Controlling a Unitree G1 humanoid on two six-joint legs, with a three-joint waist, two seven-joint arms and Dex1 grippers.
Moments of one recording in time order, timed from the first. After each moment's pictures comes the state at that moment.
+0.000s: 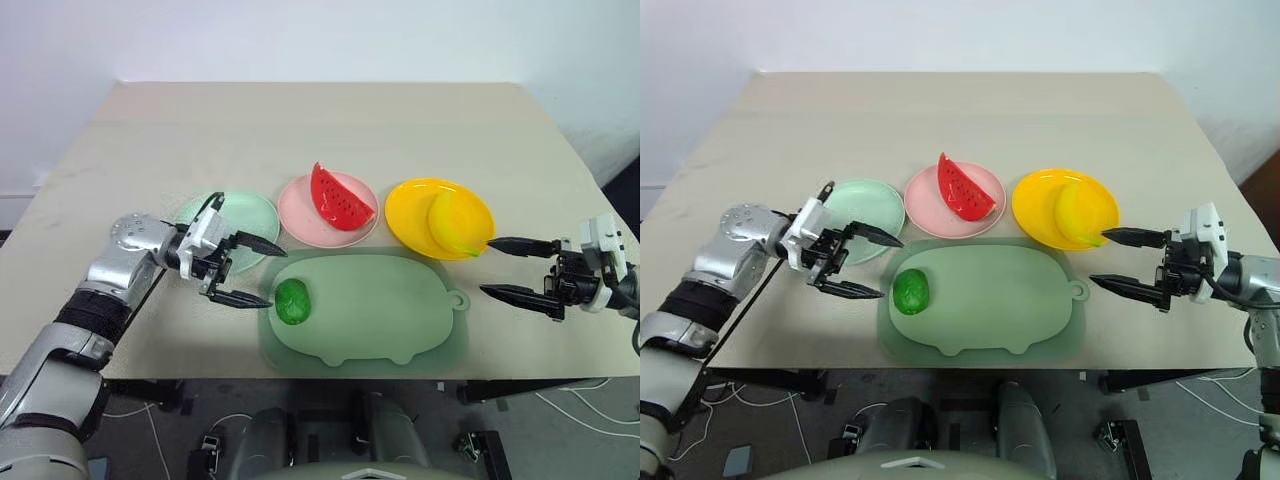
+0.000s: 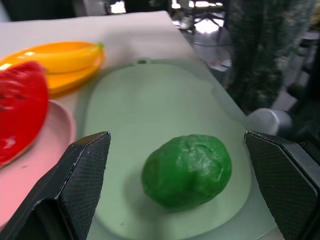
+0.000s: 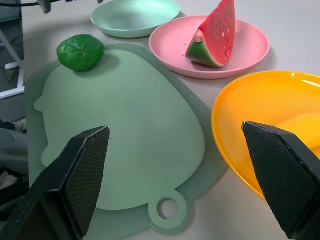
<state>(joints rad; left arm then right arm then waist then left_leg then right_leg) -0.71 0.81 -0.48 0.47 -0.71 -0.19 -1.61 -0.17 -0.91 -0.33 0.13 0.57 0.24 1.43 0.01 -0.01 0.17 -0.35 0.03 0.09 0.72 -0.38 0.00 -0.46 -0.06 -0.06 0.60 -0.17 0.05</state>
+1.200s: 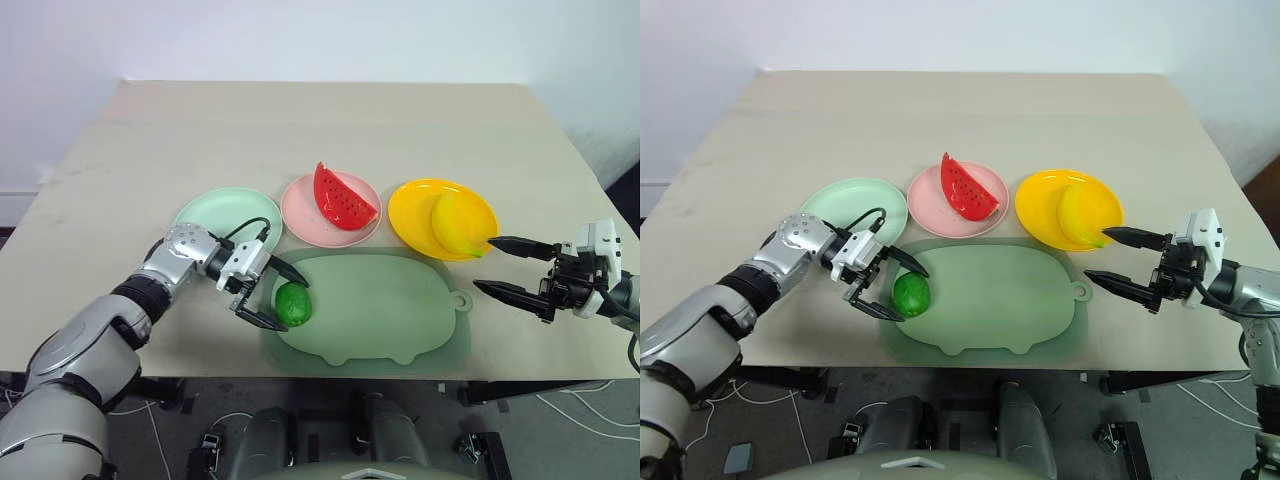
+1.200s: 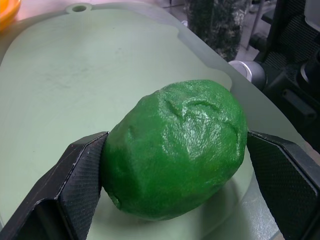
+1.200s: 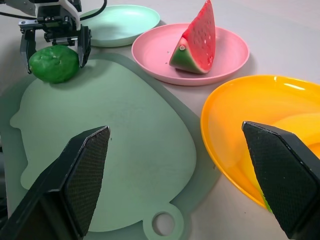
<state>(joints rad) -0.90 0.69 -0.92 0.80 -0.77 -0.51 -1.61 -0.09 -0.87 -0.36 0.03 0.60 0.26 1.28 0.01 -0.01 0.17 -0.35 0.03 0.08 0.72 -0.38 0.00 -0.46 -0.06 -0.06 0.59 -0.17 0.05</state>
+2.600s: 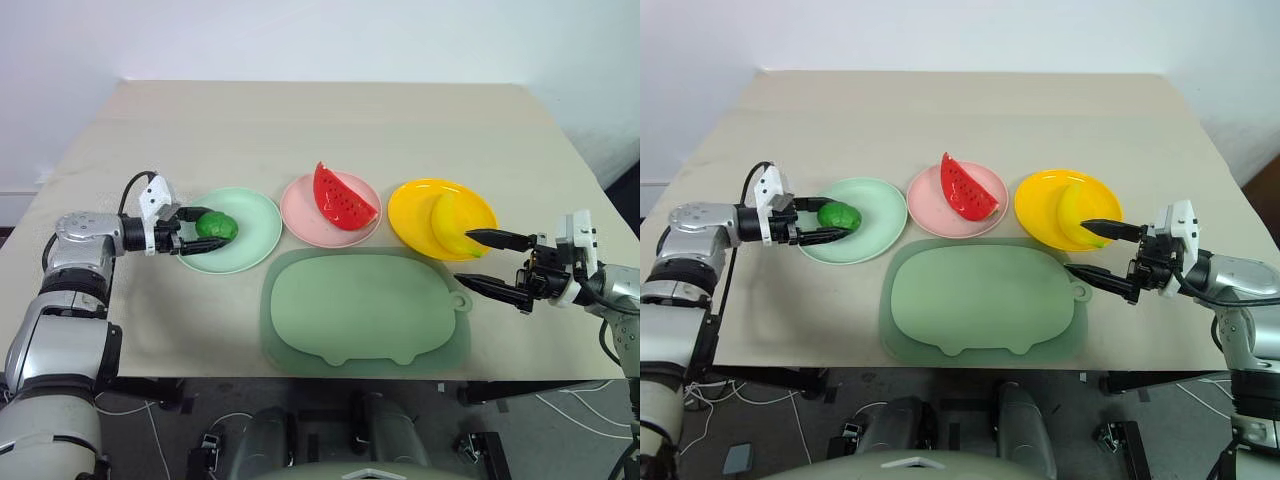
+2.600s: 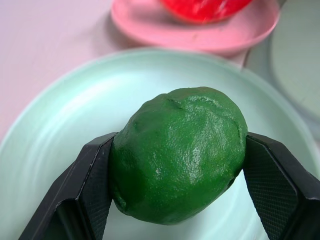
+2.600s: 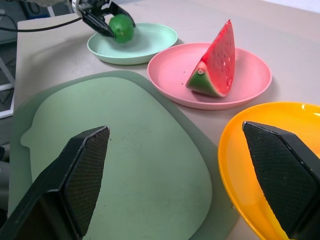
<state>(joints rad) -0.92 0.74 -0.14 1.22 -0.26 -0.30 -1.37 -0.18 -0.82 -0.29 0.05 0.60 0.24 1.31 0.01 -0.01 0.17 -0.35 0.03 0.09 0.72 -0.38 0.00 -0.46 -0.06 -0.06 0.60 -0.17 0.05</state>
